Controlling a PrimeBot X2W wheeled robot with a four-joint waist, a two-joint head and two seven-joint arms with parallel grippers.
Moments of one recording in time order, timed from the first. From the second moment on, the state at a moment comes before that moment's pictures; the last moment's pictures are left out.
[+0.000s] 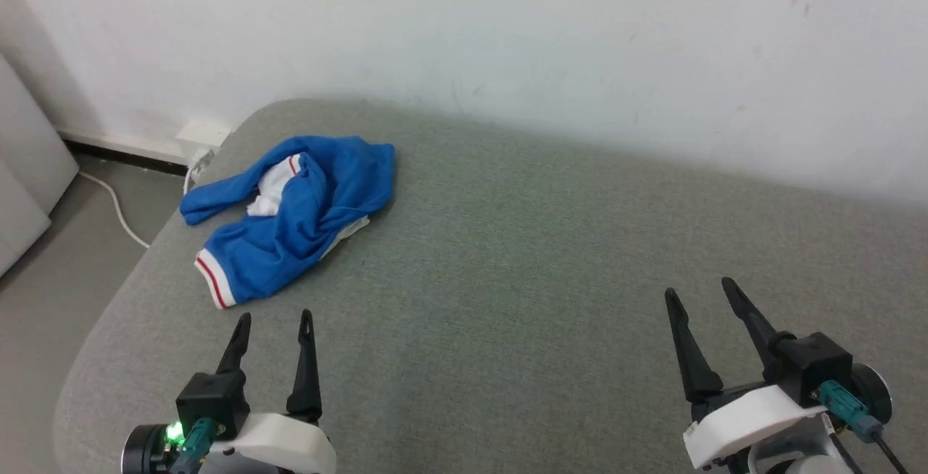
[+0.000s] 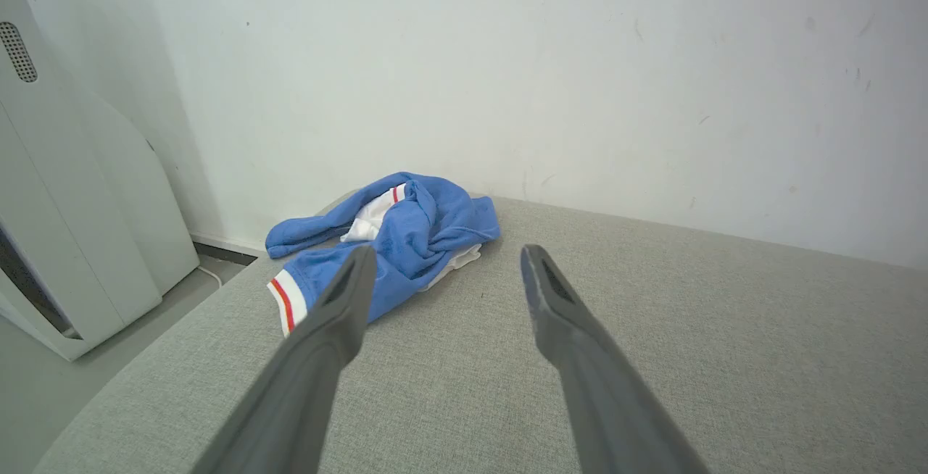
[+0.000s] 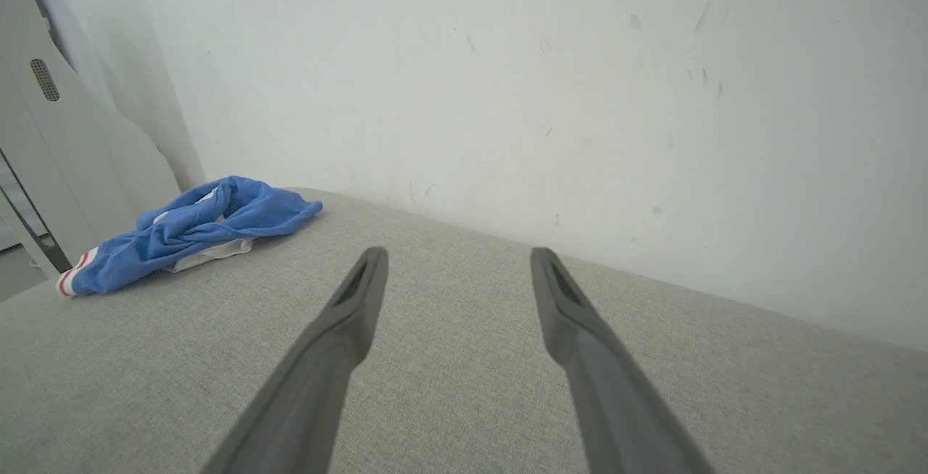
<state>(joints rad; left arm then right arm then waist) 0.06 0.05 -0.01 0.05 -0.08 0.02 -0.15 0.02 -0.05 0.06 0.08 0.09 0.13 -0.15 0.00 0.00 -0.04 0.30</state>
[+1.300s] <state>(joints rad) -0.04 0.07 0.00 0.13 -0.14 -0.01 -0.23 0.01 -0.05 0.10 0.10 0.06 0.13 -0.23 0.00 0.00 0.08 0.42</state>
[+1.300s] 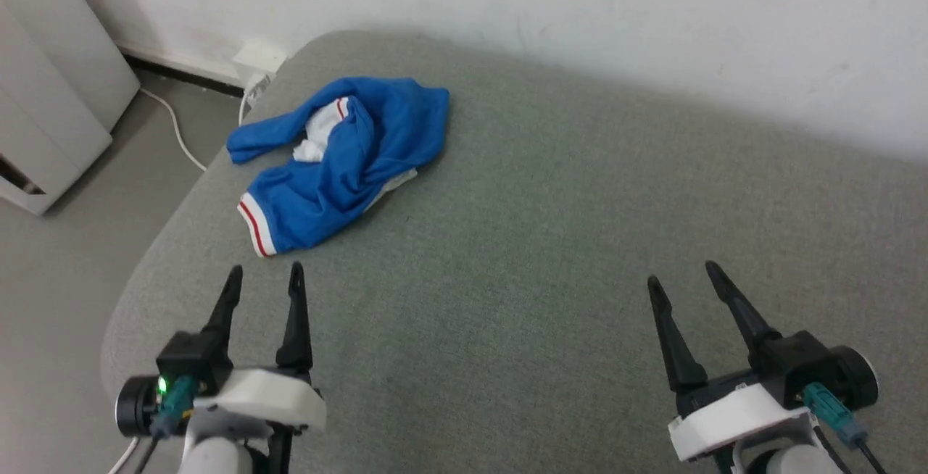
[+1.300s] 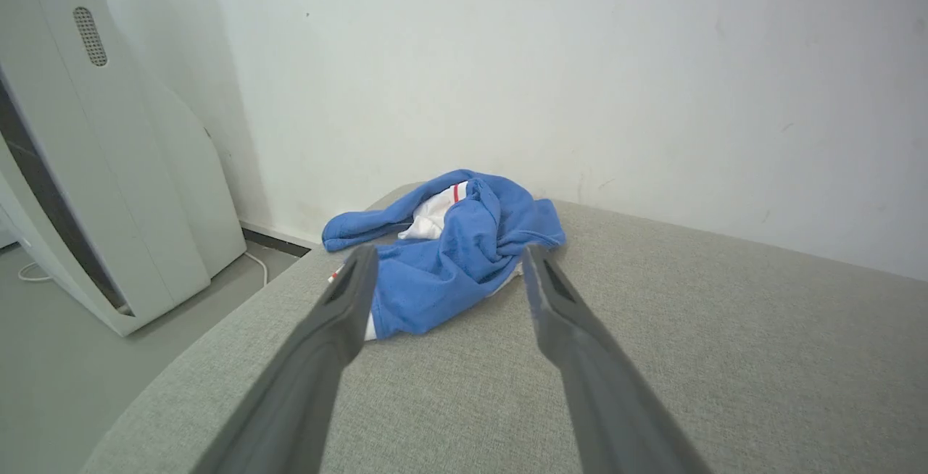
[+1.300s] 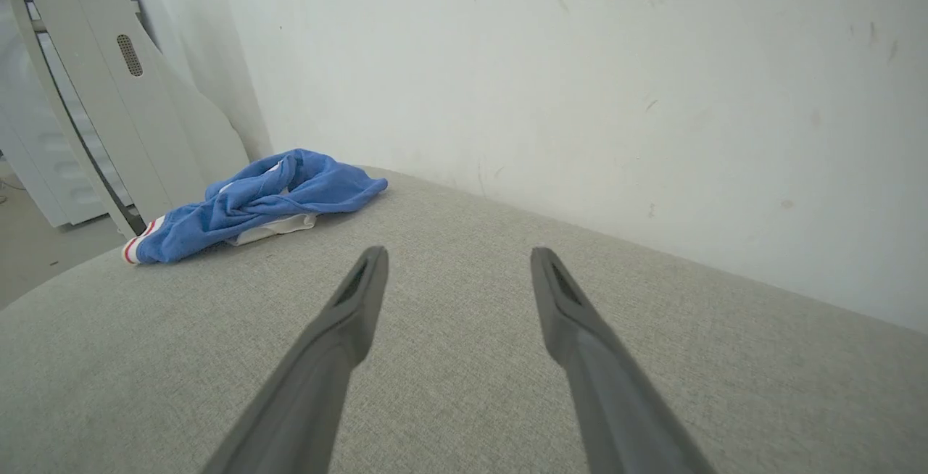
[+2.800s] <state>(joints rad) -0.84 0.57 -0.16 0.73 -0.89 -0.12 0.82 -0.12 -0.05 0.08 -0.08 -0.04 0.13 -0.24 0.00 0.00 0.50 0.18</state>
